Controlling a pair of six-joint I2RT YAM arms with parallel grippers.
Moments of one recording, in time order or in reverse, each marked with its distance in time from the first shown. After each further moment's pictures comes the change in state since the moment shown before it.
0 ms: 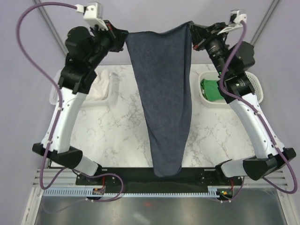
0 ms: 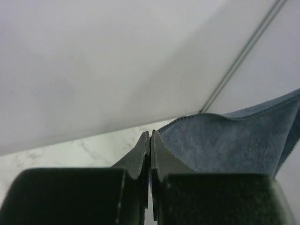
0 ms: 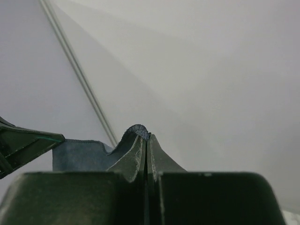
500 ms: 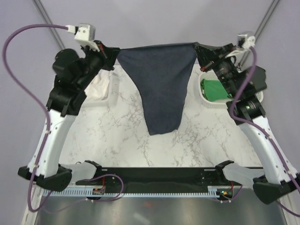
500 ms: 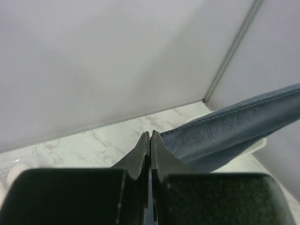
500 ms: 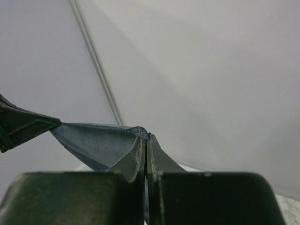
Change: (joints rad) left arm 0.008 -0.193 -0.317 0.019 -0.047 0.121; right arm 0.000 -0.202 -0.285 0.013 -0.043 -0.058
